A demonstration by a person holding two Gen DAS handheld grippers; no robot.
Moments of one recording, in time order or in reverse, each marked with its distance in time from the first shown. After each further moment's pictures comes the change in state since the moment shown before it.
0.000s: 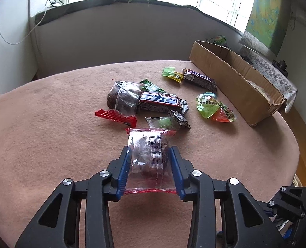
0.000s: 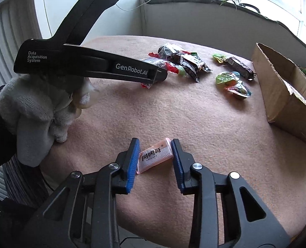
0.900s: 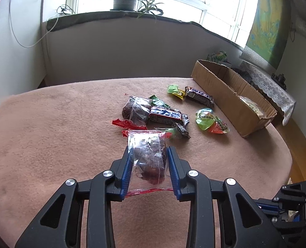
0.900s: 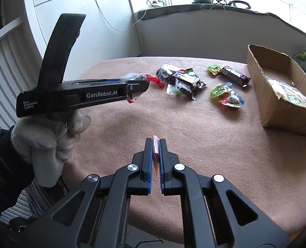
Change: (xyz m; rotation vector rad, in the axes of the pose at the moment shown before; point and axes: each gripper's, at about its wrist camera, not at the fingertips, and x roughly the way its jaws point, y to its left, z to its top) left arm -0.032 0.012 0.001 -0.049 -0.093 -0.004; right arm -0.032 -0.016 0.018 0.135 -0.092 0.082
